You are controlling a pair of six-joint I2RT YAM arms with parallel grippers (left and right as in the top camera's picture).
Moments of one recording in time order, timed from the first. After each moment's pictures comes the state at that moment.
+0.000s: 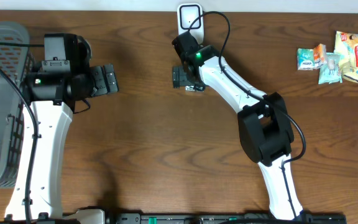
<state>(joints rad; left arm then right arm) 0.02 1.44 1.41 -1.01 0.07 -0.20 0.54 2.33 1.93 -0.87 0.13 0.50</state>
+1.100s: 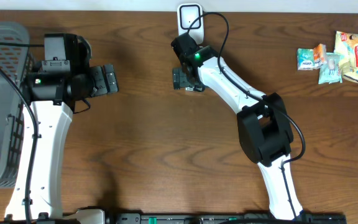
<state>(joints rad) 0.02 1.44 1.41 -1.01 0.07 -0.20 0.55 2.33 1.93 -0.89 0.16 0.50</state>
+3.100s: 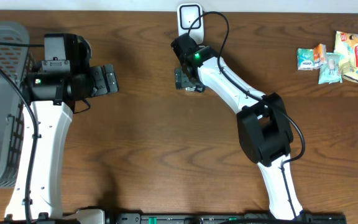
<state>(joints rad) 0.02 1.44 1.41 -1.01 0.07 -0.20 0.55 2.33 1.93 -0.91 0.22 0.50</state>
